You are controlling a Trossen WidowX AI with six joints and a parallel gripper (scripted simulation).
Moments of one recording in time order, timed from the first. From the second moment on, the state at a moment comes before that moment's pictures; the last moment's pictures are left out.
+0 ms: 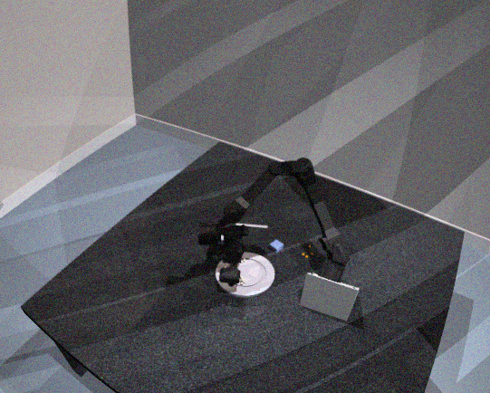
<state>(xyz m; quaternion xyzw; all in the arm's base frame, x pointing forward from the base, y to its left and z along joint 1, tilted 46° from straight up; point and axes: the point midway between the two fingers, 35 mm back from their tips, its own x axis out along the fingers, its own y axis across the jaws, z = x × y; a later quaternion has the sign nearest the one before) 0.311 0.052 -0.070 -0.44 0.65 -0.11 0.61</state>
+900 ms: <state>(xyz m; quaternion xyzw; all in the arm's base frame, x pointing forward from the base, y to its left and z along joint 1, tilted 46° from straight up) 0.310 0.053 -0.069 -0.44 0.65 -0.11 0.61</state>
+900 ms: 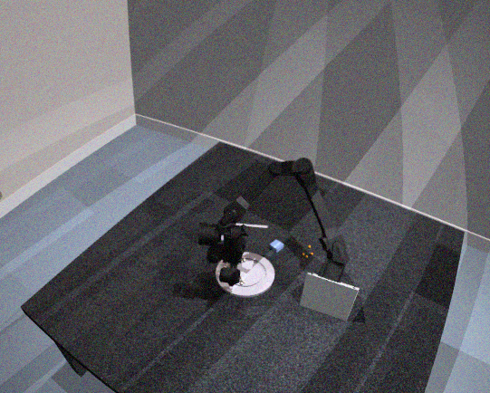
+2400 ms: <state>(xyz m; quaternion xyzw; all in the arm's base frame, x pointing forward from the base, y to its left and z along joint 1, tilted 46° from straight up) 0.305 0.053 -0.080 -0.39 0.64 -0.16 0.64</state>
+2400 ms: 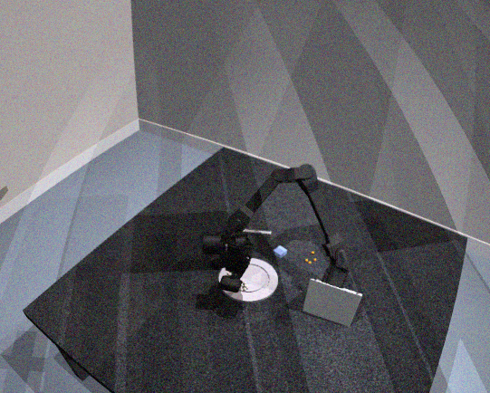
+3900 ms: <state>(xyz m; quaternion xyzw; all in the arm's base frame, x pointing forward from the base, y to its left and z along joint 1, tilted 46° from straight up) 0.300 0.057 -0.074 -0.40 0.64 -0.16 0.64</state>
